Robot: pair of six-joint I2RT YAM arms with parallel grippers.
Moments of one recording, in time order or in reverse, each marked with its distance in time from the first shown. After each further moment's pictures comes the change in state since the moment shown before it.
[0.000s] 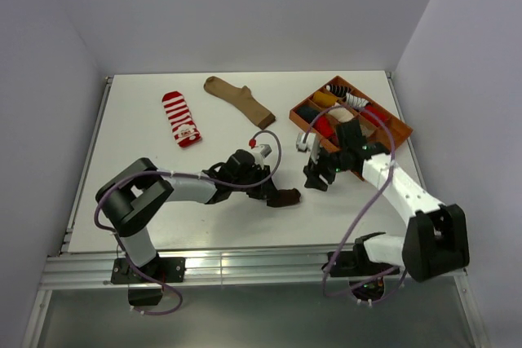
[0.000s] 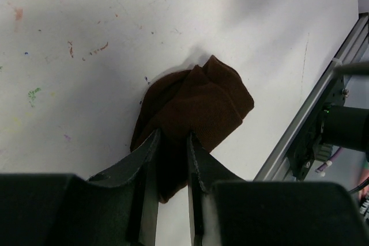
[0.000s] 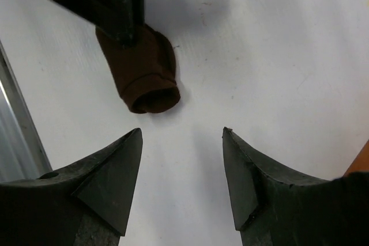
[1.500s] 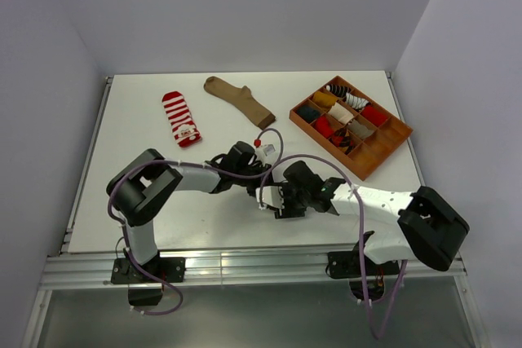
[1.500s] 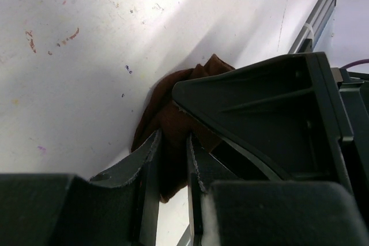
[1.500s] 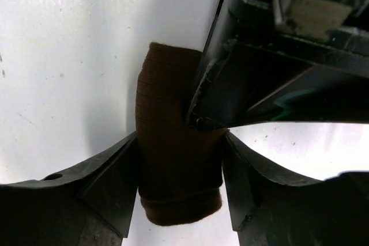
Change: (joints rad) left arm 0.076 0.103 0.102 -0.101 0.281 -0.013; right arm 0.604 0.023 -0.320 0.472 0.495 -0.055
